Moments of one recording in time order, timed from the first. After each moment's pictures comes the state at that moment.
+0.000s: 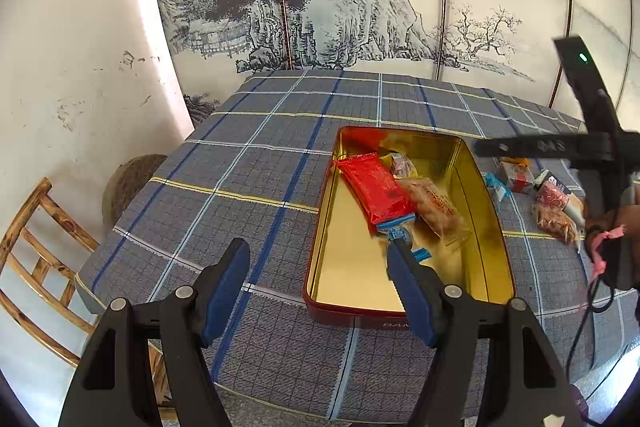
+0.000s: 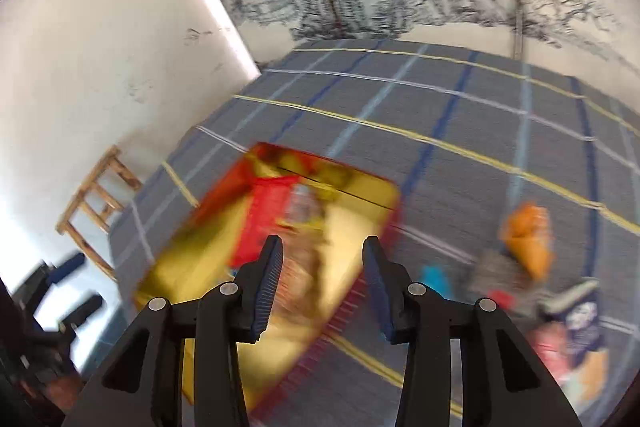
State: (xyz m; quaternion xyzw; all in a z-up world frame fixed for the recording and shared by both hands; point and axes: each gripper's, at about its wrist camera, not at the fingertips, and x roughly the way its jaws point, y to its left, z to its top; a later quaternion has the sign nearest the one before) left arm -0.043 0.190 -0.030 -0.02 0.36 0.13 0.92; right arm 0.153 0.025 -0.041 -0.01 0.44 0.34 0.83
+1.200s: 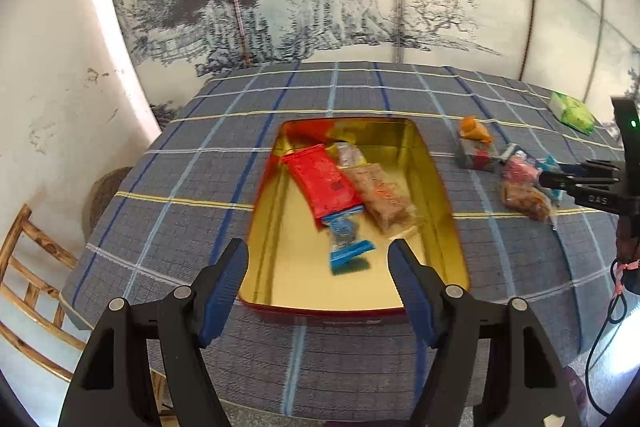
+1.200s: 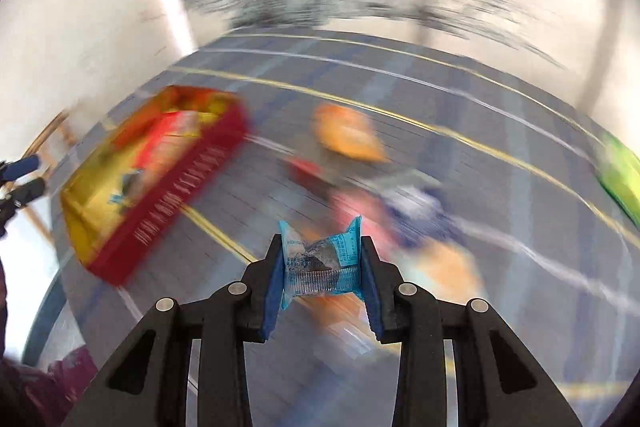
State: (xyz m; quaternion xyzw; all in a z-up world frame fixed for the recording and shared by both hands) left arm -0.027 0.145 -0.035 0.01 0.38 0.07 0.92; right arm 0.099 -0.124 -0.069 -0.06 0.42 0.23 0.88
